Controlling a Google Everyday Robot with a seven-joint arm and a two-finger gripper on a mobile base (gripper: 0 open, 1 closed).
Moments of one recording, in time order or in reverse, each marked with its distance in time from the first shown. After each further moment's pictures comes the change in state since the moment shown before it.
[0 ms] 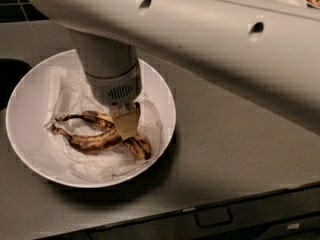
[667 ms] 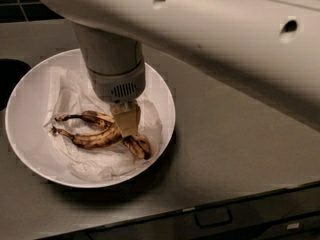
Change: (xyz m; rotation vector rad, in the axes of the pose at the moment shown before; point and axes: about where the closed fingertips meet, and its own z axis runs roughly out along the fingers) arm 0.000 0.002 -0.013 0.054 -0.029 0.007
